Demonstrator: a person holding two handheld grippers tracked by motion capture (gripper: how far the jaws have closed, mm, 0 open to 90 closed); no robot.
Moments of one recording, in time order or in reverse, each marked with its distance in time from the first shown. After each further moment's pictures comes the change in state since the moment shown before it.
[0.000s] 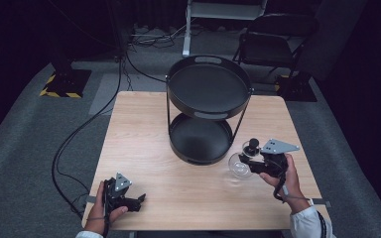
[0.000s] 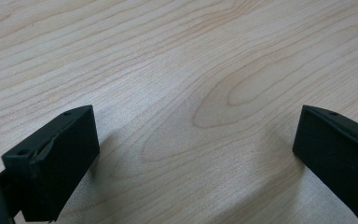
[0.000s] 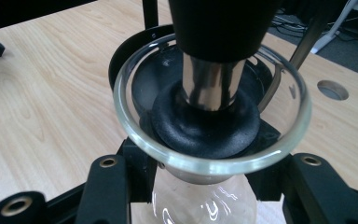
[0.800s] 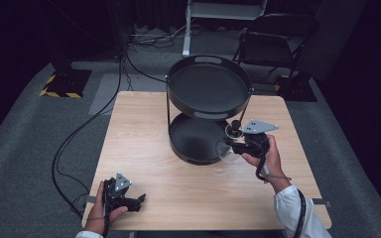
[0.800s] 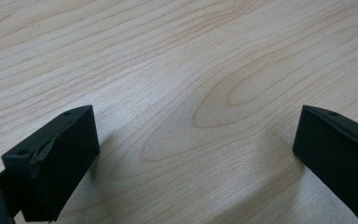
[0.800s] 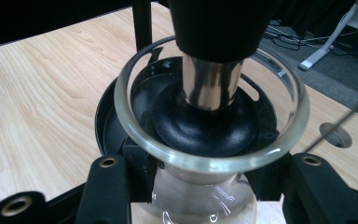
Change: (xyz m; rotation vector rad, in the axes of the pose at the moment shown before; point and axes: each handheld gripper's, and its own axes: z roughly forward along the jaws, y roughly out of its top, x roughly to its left) left arm 0.000 0.000 0.000 0.000 0.000 0.000; right arm 0.001 0.055 0.046 -0.006 -0.019 -0.030
